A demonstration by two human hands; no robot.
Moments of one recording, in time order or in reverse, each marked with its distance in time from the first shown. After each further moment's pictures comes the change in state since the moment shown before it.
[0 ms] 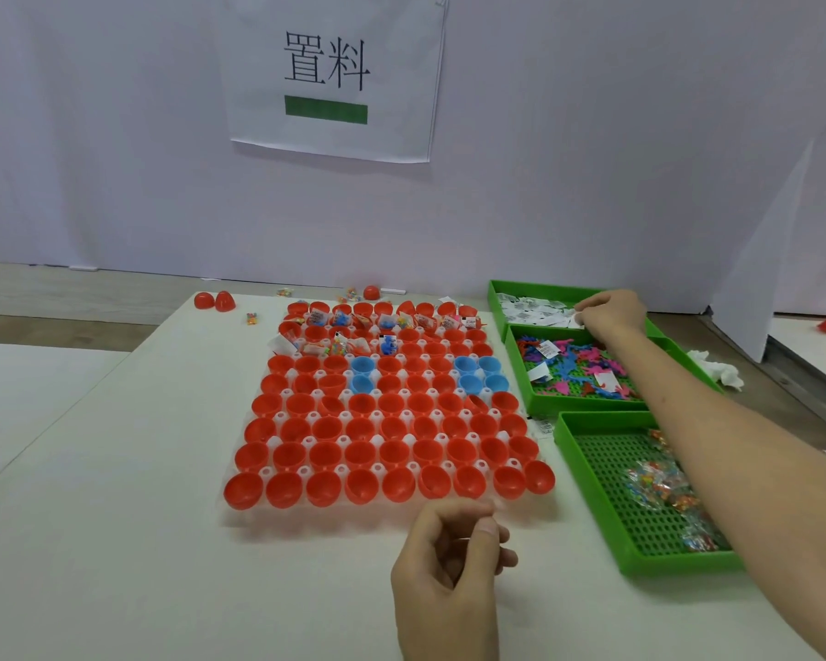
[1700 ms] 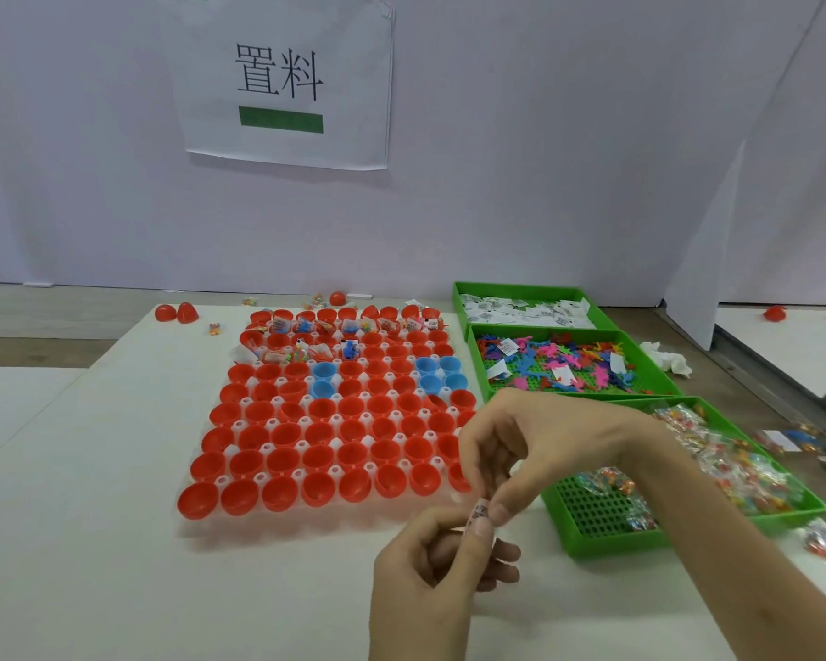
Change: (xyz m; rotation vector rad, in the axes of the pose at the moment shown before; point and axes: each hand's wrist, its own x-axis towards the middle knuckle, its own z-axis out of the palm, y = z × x) left_hand -0.008 -0.007 0.010 0.024 -0.239 0.002; right_hand -0.184 -0.032 -0.075 0.135 -1.486 -0.580
